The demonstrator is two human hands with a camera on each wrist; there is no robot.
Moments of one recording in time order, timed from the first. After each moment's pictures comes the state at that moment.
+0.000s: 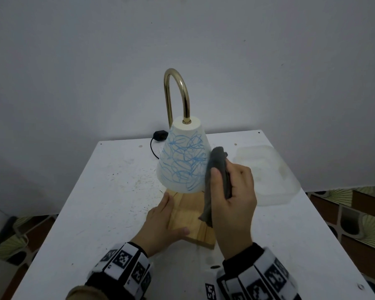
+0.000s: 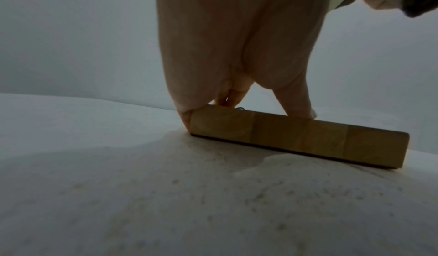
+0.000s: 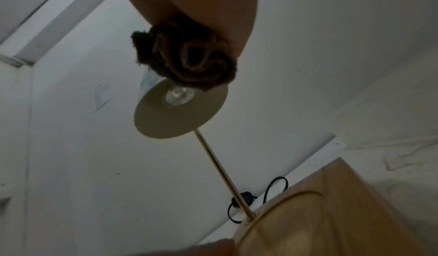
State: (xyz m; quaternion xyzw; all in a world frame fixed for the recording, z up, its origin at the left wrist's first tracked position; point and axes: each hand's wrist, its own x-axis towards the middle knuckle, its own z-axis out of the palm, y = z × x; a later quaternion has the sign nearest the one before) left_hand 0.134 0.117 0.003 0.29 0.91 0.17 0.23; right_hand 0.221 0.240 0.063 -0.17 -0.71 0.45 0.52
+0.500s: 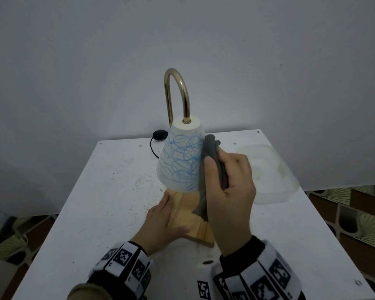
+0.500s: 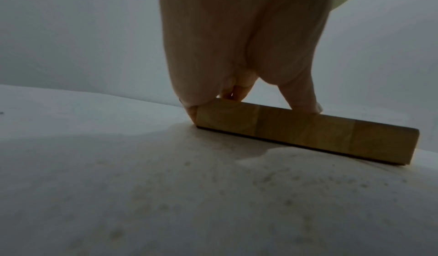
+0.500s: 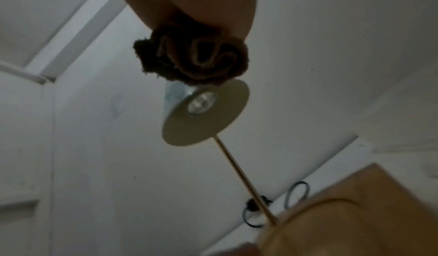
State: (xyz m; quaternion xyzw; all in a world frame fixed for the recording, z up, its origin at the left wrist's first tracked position) left_hand 0.134 0.115 0.002 0.29 0.91 0.19 0.24; right_hand 0.220 0.232 0.085 -0.12 -0.69 0.47 0.53
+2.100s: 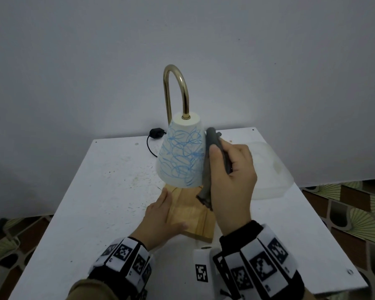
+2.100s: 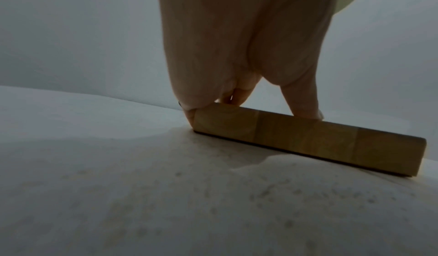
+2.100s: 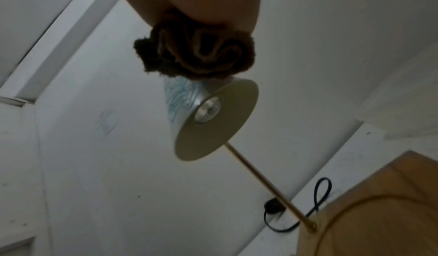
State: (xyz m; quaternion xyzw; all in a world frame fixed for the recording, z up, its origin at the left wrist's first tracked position) left_hand 0.131 0.115 -0.003 0.30 0.90 0.20 0.24; right_hand 0.214 0.239 0.093 -0.15 -0.67 0.50 0.53
